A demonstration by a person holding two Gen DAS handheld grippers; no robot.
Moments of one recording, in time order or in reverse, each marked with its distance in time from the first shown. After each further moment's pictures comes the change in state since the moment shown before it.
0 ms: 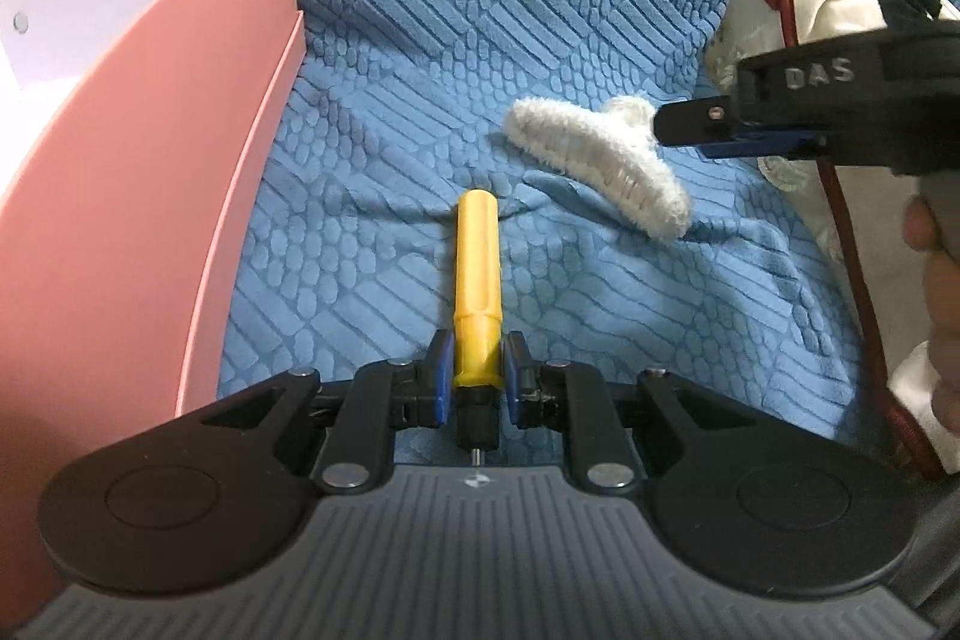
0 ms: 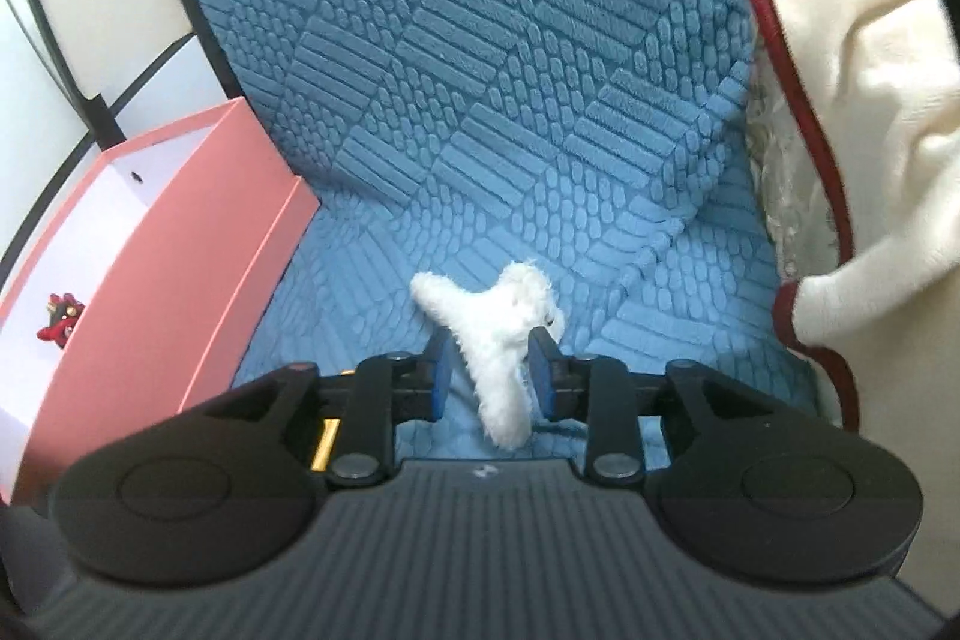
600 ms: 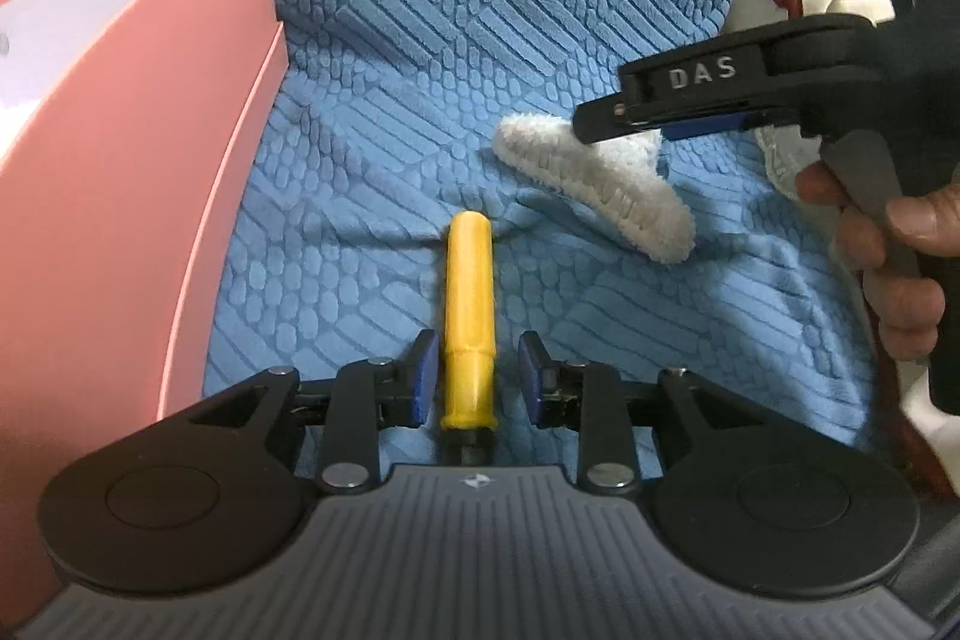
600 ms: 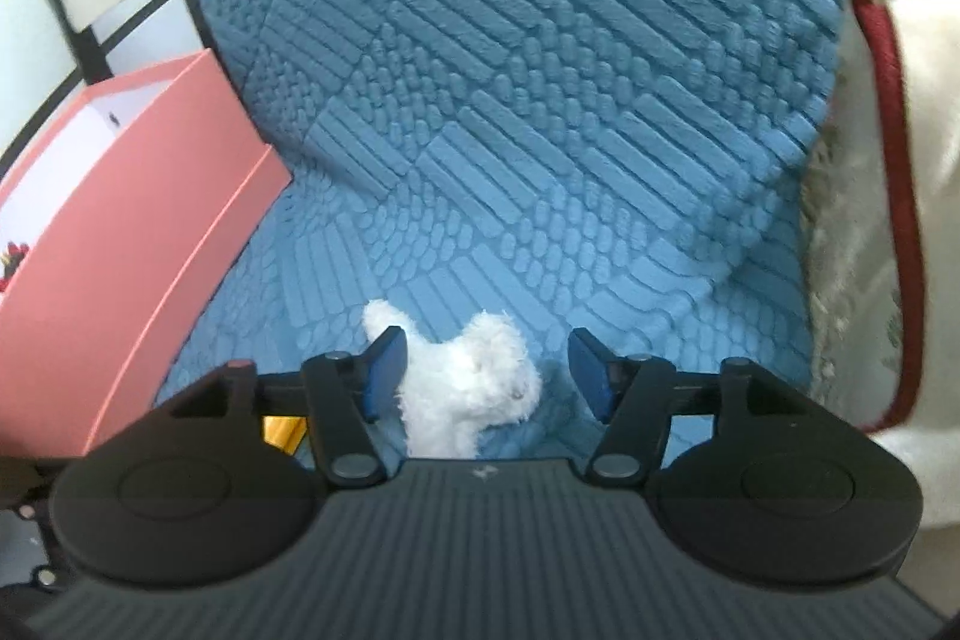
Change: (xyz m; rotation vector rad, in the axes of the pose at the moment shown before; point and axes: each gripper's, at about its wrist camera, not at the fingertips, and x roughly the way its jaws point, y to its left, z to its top) left arm 0.016 -0.009 0.012 0.031 0.003 0.020; right arm 0.051 -0.008 0.025 -0.158 0.064 0.001
